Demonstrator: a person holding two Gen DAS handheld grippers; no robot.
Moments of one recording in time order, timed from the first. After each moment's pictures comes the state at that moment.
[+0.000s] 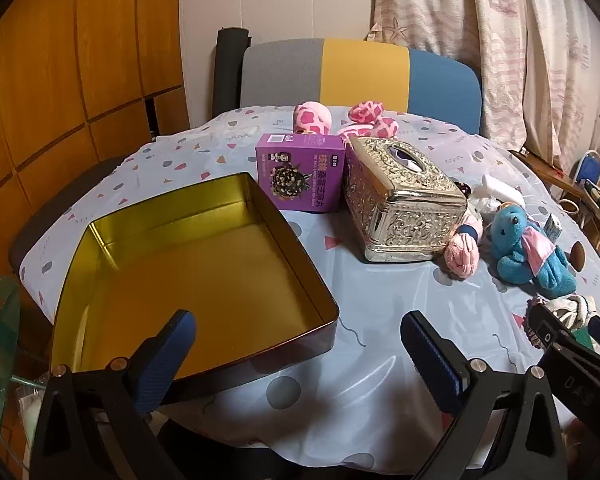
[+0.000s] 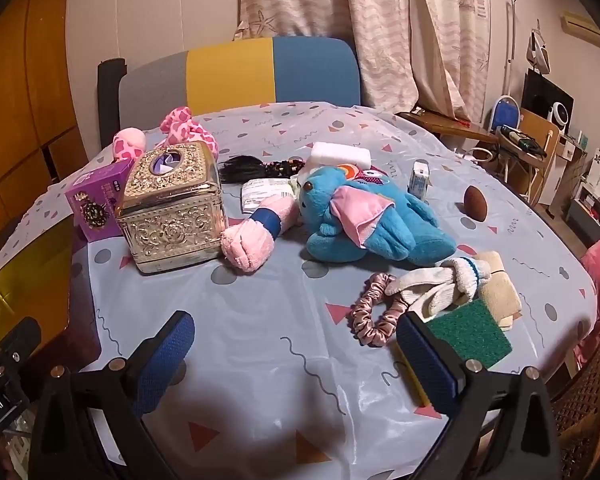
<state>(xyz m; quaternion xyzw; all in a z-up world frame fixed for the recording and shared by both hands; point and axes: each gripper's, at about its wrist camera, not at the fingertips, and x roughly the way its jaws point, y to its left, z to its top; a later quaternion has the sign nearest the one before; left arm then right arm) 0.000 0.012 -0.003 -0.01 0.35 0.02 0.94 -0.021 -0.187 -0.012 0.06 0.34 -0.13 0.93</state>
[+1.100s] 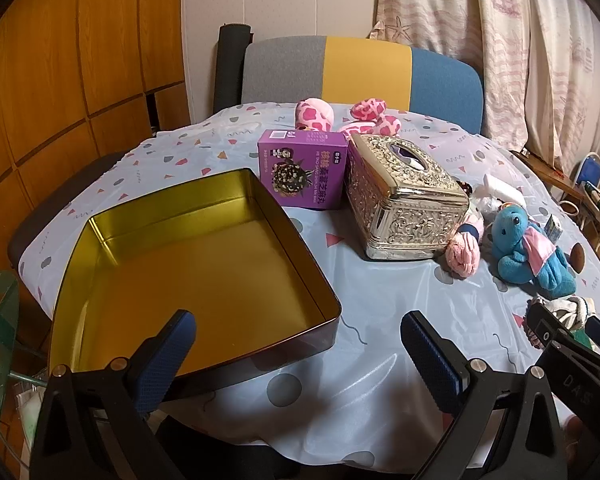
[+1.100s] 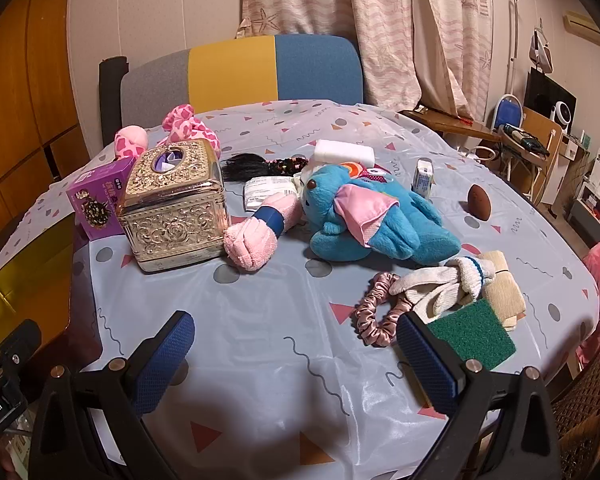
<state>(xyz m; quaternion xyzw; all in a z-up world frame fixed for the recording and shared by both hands) -0.001 0.015 -0.004 -0.02 0.35 0.02 0.93 -0.019 -0.187 -0.014 0.06 0.34 -0.12 0.93</state>
